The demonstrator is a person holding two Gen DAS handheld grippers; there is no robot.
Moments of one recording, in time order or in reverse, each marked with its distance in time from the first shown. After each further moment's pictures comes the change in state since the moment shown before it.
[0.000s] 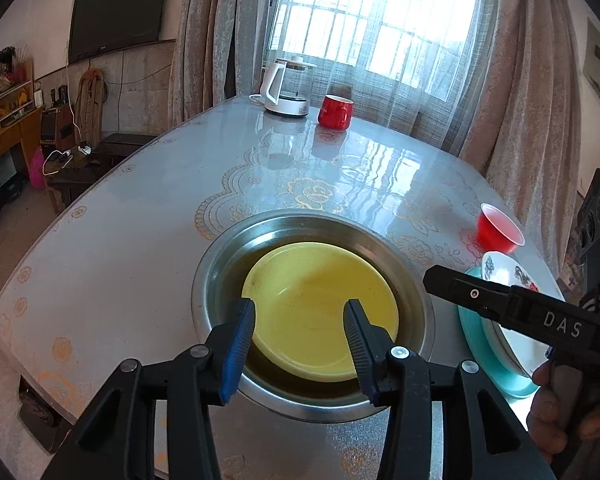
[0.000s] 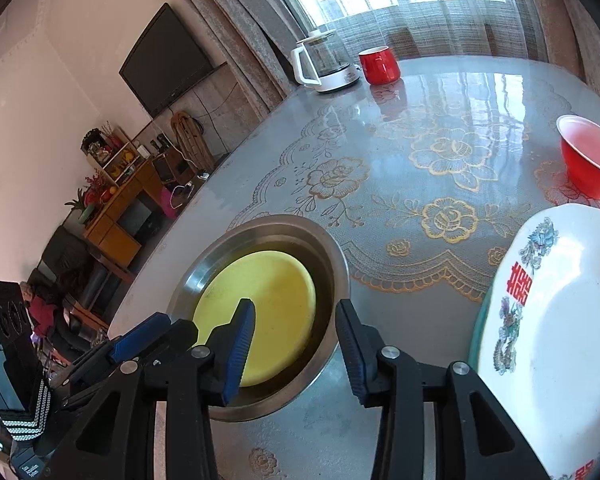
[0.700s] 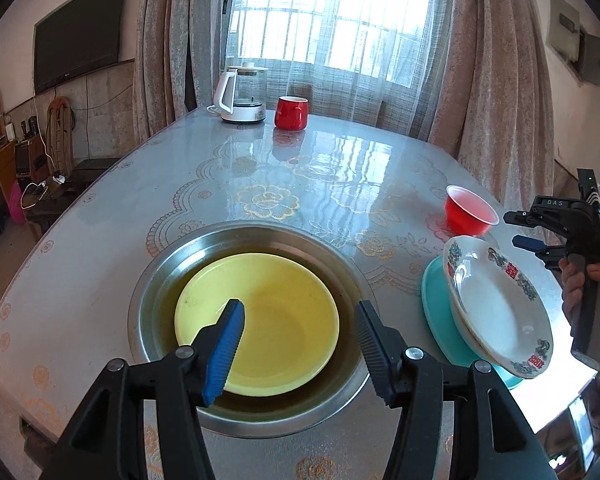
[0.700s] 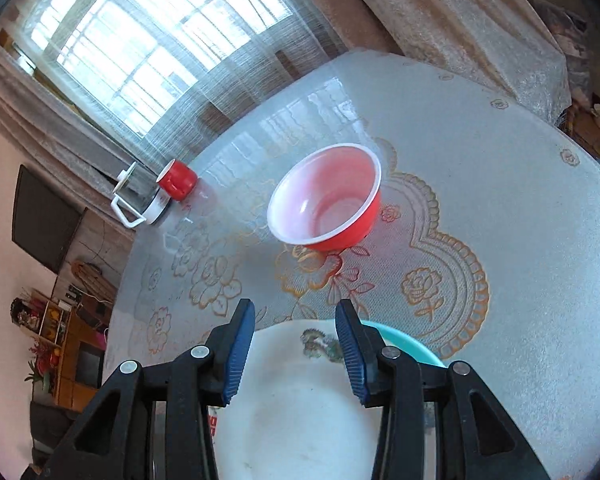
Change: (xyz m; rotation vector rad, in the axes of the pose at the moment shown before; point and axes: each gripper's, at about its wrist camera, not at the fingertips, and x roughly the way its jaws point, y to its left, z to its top) left arm 0.005 -0.048 0.004 0.124 -0.009 -0.046; right arm -0.099 -0.209 0.054 0.524 -0.217 -0.290
